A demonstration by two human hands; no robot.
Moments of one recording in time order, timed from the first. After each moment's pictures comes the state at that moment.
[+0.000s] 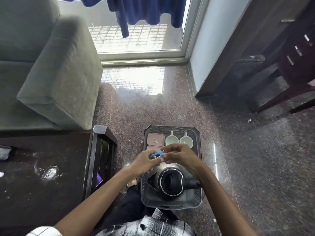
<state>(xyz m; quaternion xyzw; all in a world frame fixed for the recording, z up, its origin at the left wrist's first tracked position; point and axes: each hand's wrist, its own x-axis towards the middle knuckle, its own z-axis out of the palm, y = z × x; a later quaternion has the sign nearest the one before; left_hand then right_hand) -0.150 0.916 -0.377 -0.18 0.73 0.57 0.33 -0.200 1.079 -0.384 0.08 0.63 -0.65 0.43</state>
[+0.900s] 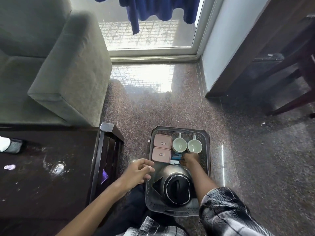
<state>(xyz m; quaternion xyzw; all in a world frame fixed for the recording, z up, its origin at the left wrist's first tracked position) -0.121 0.887 -0.375 -0.28 0.69 0.59 0.30 -0.233 1.075 -0.554 0.45 0.67 -0.51 0.30</state>
